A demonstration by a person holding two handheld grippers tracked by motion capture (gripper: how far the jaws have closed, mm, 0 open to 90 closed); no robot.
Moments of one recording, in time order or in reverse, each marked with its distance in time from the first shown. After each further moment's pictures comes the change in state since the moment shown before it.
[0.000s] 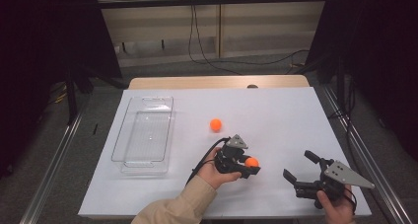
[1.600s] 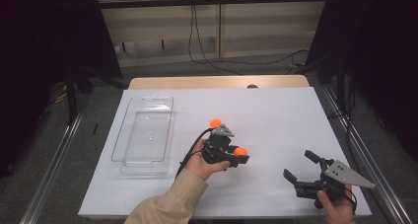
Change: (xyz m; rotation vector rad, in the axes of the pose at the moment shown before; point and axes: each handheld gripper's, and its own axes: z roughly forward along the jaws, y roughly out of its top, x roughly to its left) left arm 0.020 0.007 -0.035 -0.029 0.047 -0.077; right arm -0.001 0.000 0.000 -0.001 -0.001 0.002
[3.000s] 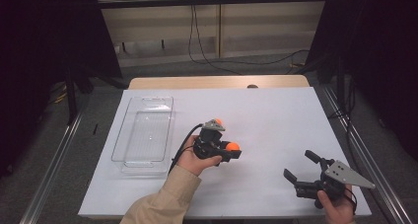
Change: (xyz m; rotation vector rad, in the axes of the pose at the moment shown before) left arm 0.013 0.002 -0.021 -0.010 0.022 -0.040; right arm 0.000 0.000 0.000 -0.003 -0.005 0.000
